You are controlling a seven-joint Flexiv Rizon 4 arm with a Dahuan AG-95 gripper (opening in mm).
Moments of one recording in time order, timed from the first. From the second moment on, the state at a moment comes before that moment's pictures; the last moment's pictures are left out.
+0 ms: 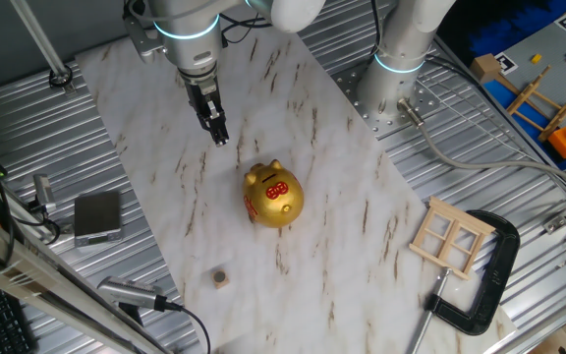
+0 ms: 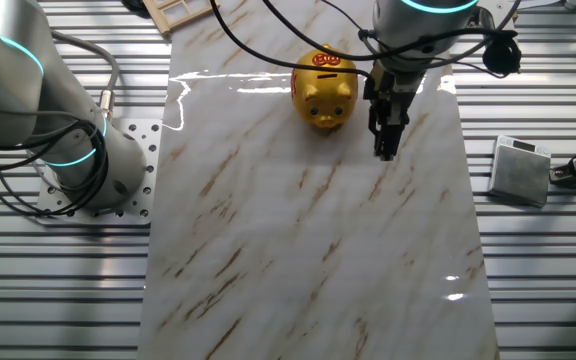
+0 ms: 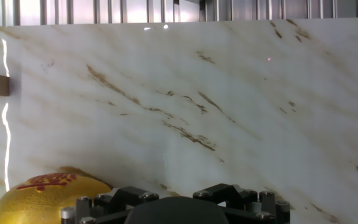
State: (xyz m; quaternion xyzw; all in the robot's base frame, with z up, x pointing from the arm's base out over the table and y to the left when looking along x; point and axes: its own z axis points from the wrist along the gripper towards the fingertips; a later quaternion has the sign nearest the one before) arm 0.500 0.000 0.170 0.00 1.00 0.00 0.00
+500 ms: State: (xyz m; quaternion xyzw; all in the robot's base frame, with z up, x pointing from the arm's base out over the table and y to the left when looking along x) arm 0.500 0.000 0.170 -0.04 1.00 0.00 0.00
